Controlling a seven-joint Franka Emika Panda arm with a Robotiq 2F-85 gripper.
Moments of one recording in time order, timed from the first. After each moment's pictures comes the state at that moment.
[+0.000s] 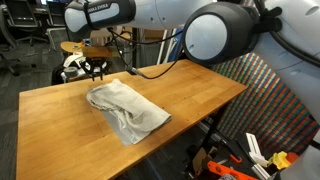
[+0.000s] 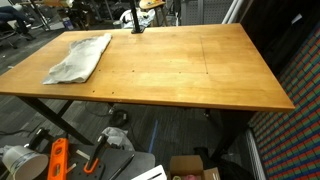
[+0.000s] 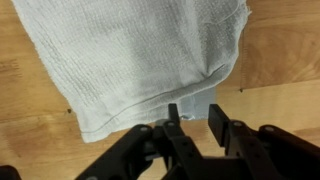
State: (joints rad) arm 0.27 1.02 0.06 -0.84 -0.02 1.93 0.39
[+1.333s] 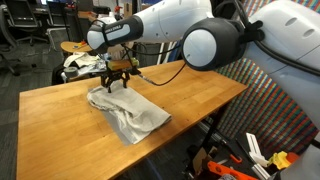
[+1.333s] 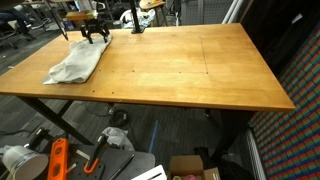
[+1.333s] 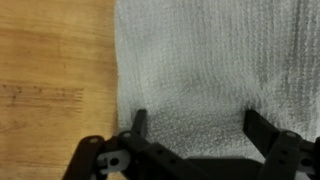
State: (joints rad) arm 0.19 1.10 0.05 -0.86 -0.04 1.79 0.10
